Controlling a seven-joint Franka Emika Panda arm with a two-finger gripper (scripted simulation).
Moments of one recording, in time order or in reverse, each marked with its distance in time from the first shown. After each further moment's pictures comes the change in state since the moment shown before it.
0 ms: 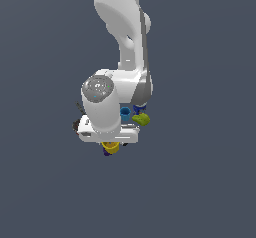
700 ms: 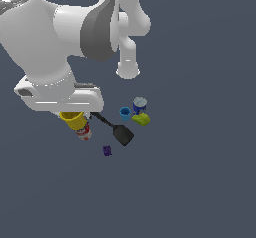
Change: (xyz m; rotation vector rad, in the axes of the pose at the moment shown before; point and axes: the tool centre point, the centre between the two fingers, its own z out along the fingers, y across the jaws) arm -0.025 0.107 -0.142 0.001 0.002 0.001
